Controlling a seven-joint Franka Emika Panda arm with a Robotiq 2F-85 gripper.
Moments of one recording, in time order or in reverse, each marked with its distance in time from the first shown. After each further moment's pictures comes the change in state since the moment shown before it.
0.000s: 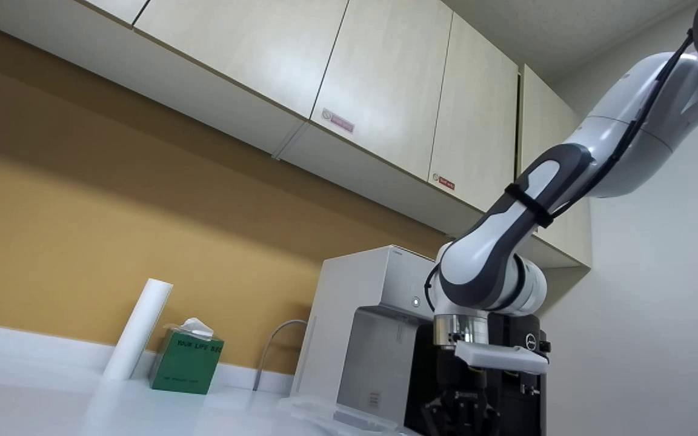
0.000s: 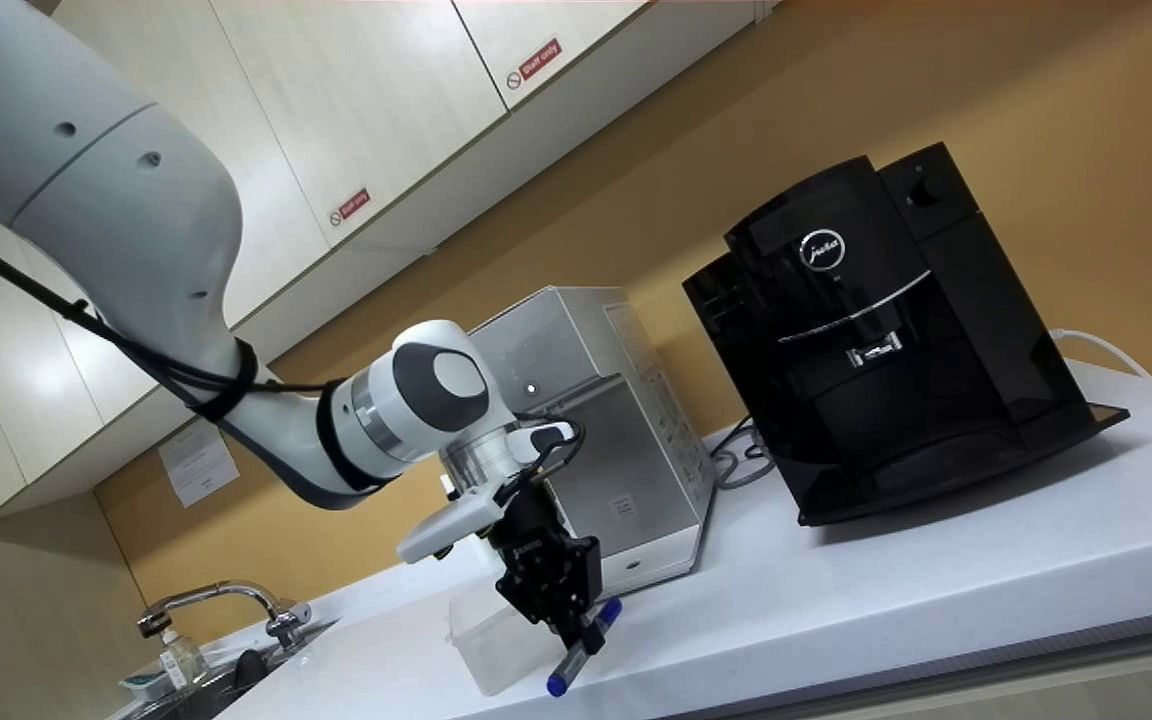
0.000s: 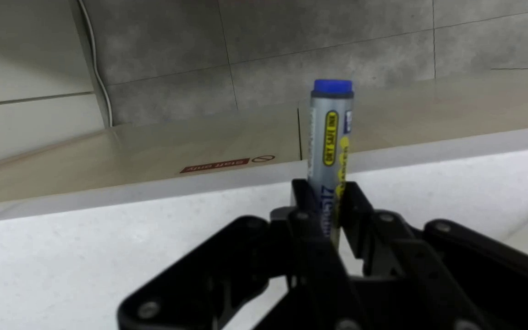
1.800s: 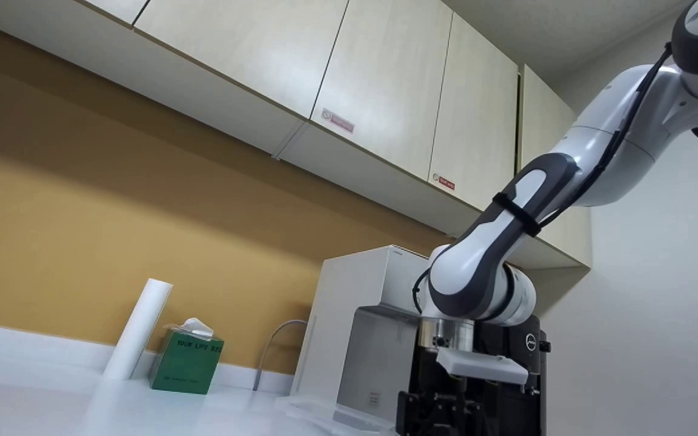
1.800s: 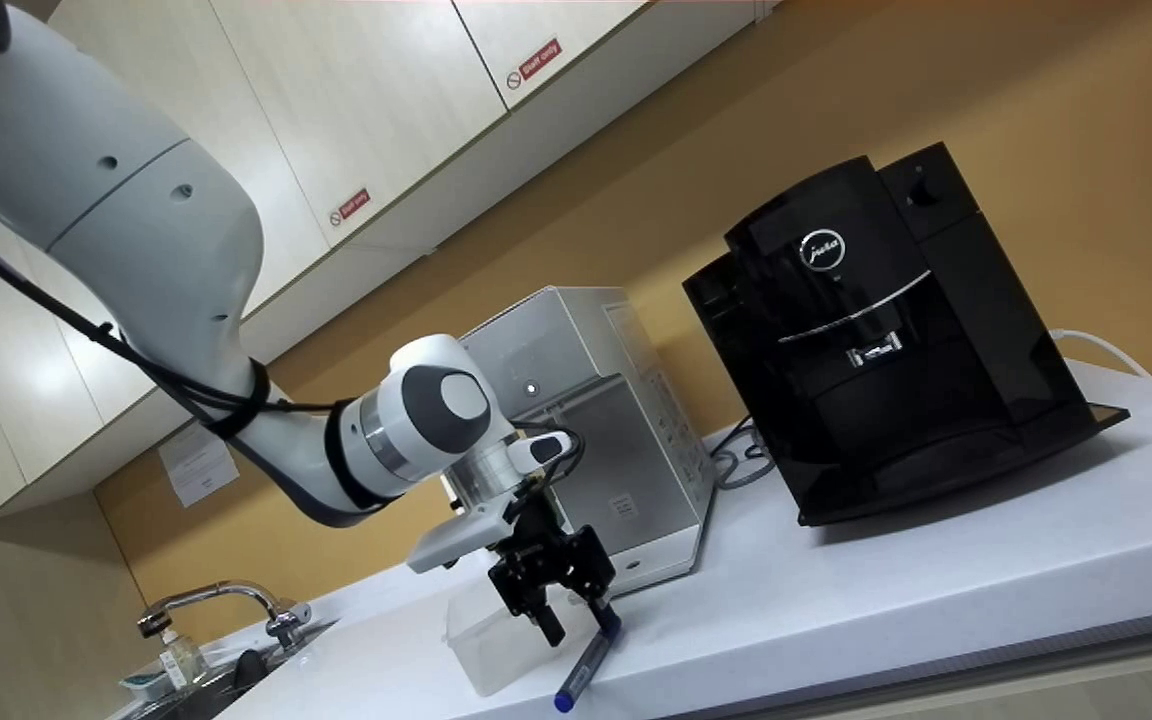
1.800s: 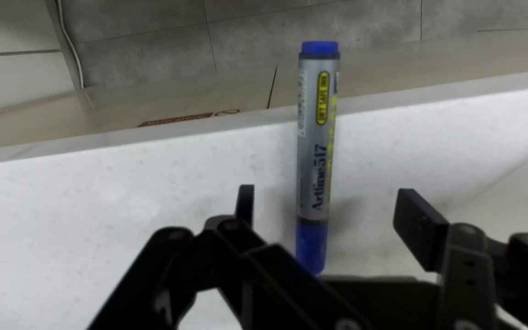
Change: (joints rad) arm 0.028 0.058 0.000 0.025 0.009 0.132 0.008
